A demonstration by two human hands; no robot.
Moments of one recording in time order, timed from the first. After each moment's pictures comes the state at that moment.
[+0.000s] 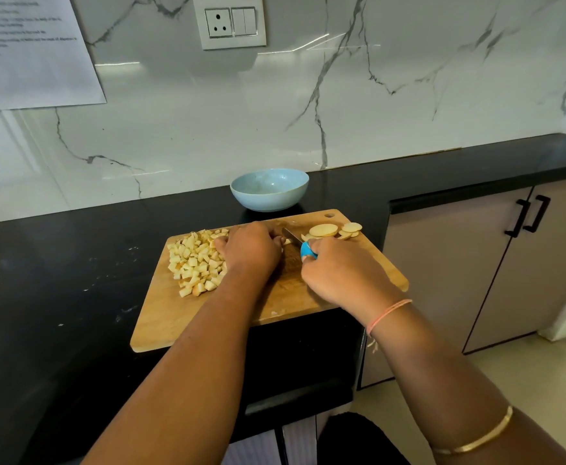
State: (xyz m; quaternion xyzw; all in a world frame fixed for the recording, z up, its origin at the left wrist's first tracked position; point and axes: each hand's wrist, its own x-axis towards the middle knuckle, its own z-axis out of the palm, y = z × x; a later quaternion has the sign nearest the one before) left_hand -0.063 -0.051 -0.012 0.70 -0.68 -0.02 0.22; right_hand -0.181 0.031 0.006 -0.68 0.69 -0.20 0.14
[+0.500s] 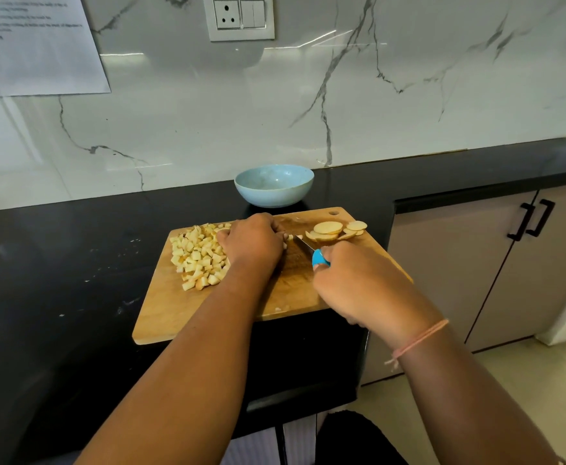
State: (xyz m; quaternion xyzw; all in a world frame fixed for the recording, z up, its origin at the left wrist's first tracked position) left_hand -0.061 -0.057 -0.016 0.70 -0.65 -0.05 0.27; right_hand -0.180 0.059 0.016 -0.67 0.69 -0.18 0.18
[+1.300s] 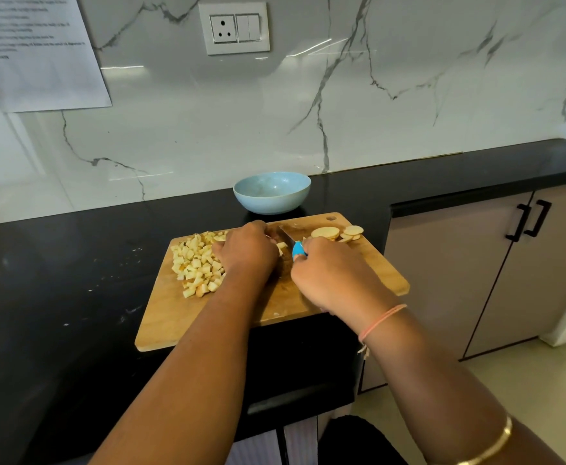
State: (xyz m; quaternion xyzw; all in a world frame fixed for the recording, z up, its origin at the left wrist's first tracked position) left_hand -0.059 -0.048 -0.009 0.72 -0.64 -0.06 0.26; right_hand -0.162 0.045 0.022 -0.67 0.69 -0.20 0.19
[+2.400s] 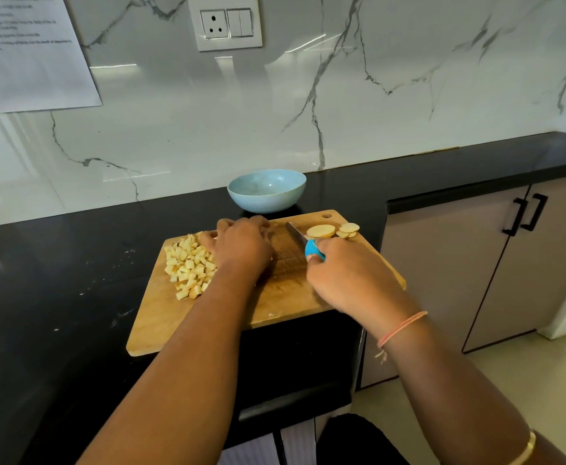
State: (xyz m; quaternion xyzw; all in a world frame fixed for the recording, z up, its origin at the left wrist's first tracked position) left_hand -0.055 -0.054 -0.010 0.71 -0.68 -0.01 0.21; right_hand -0.185 0.047 0.012 -0.67 0.69 -0.22 0.16
